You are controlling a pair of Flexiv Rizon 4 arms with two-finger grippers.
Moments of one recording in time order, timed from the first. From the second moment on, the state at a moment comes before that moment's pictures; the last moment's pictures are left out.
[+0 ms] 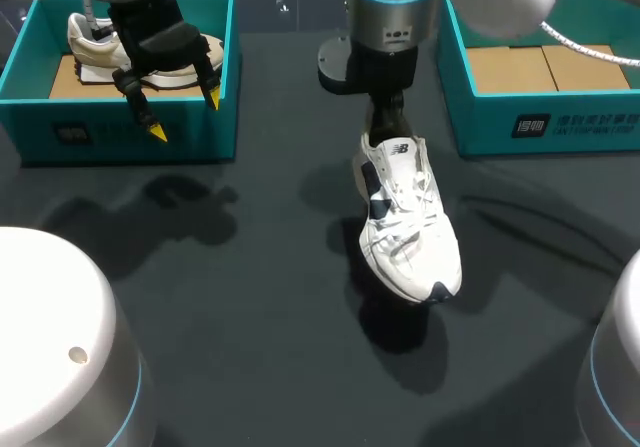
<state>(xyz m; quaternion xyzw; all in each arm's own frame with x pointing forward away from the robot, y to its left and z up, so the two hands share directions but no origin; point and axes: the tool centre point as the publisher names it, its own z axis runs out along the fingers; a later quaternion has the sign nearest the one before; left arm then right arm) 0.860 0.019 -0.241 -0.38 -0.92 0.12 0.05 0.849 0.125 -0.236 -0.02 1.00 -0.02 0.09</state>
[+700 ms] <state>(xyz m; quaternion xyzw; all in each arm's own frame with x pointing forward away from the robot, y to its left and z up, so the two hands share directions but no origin) 0.860 0.019 -0.241 -0.38 -0.92 0.12 0.05 0.955 0.030 -0.139 -0.03 0.99 -0.11 0.11</state>
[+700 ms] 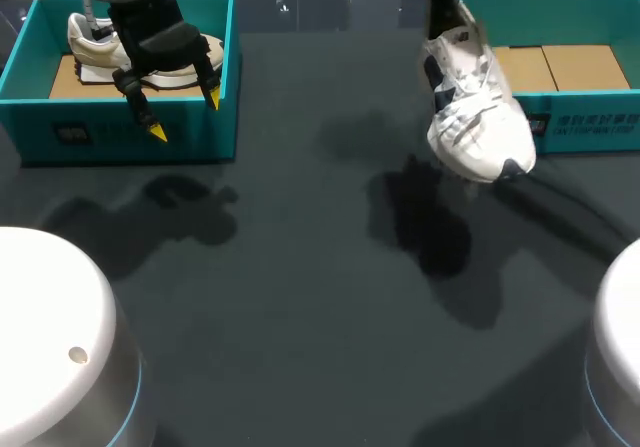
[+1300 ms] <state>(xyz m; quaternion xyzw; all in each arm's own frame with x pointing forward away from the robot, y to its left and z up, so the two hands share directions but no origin) 0.860 0.019 -0.241 -0.38 -0.92 0.12 0.05 1.024 -0.101 -0.129 -0.01 0.98 -0.14 0.11</state>
